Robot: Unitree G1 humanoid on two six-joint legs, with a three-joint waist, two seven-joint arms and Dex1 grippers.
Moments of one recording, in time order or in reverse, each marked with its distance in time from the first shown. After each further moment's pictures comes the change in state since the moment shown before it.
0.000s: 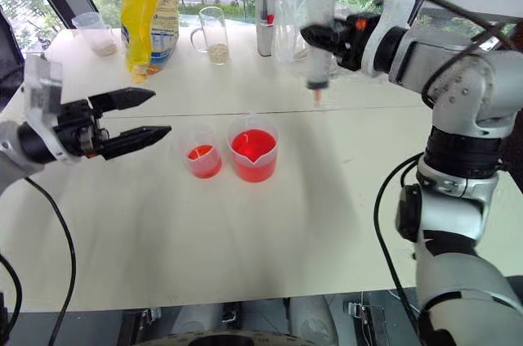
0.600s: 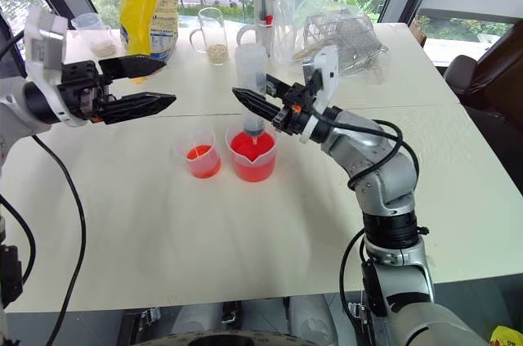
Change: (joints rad) left arm -0.223 -0.007 -0.112 0.171 0.044 0.019 -0.128; right arm 0.460 0.182 0.358 -0.122 -0.226 -0.695 0.179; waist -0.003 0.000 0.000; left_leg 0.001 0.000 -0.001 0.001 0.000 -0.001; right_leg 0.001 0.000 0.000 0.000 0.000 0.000
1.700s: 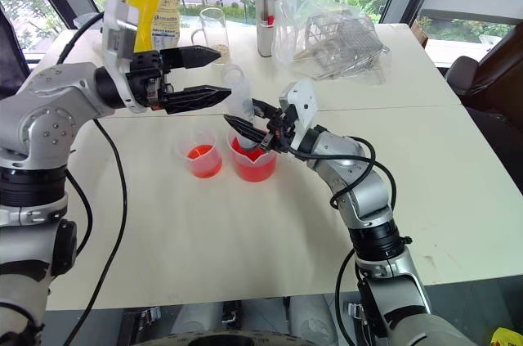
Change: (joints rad) left arm -0.194 -0.247 -0.167 0.052 0.161 -0.030 0.022; right arm 0.080 0.018 0.116 0.051 -0.129 -0.148 0.034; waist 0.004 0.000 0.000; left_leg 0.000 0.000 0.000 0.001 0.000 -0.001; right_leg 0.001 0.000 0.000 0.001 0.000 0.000
